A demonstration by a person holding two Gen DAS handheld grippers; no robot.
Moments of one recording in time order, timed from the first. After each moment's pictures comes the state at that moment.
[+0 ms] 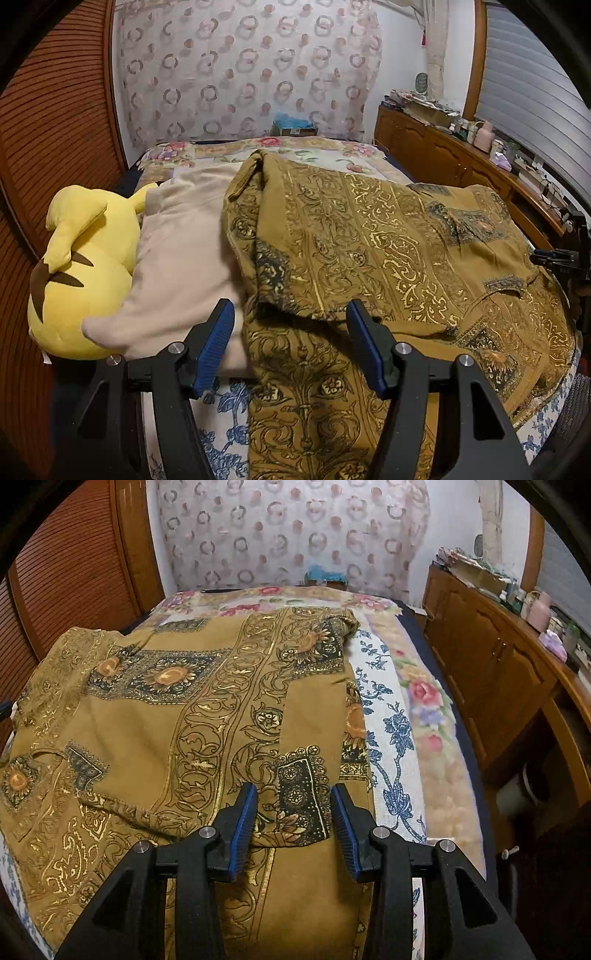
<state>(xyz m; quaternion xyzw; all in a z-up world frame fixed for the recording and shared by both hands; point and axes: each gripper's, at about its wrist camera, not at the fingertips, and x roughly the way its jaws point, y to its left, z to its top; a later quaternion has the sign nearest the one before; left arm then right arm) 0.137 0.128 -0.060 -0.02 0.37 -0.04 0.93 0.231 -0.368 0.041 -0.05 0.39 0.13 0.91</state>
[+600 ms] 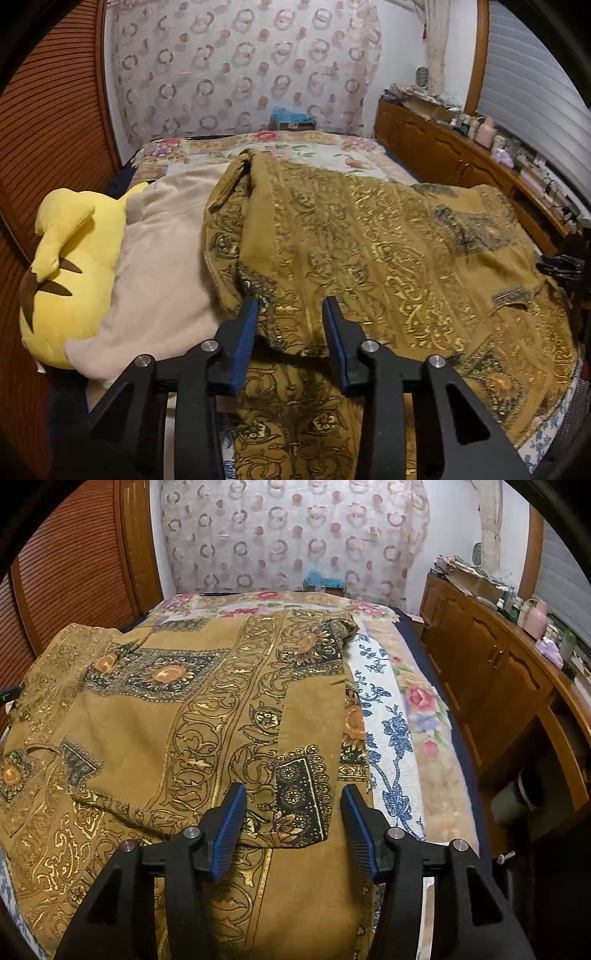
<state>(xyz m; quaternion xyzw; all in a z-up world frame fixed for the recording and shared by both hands) 0.166 0.121 -0.065 -0.02 0.38 -0.03 0.92 0.234 -0.364 0.019 -0.07 0.38 0.12 0.91</state>
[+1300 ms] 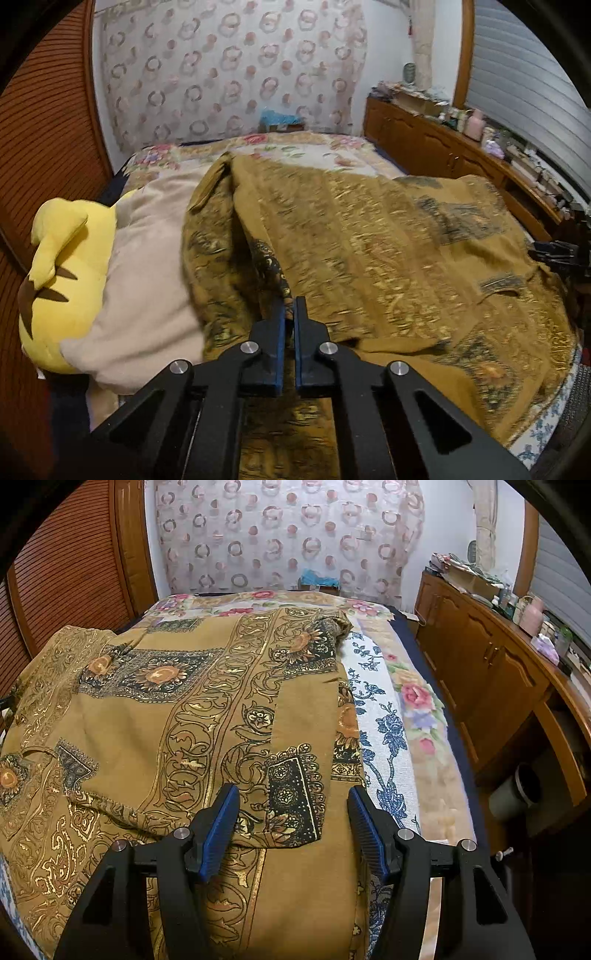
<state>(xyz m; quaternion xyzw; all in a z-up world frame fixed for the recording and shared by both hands) 0.154 0.107 -0.058 -0.01 0.37 -0.06 0.93 0.239 -0.368 0.016 -0.07 0.38 0.12 0.91</state>
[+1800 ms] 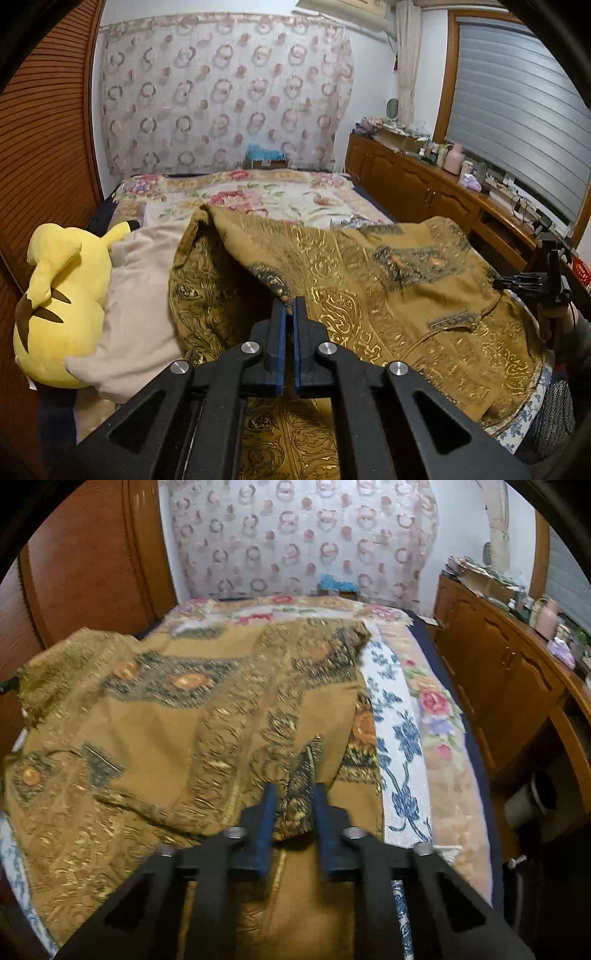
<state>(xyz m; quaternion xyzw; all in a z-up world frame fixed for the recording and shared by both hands) 0.128 0.093 -0.010 -0.04 0.31 -0.09 0.95 0.231 -0.368 0.026 -0.05 0.37 0.17 0.91</state>
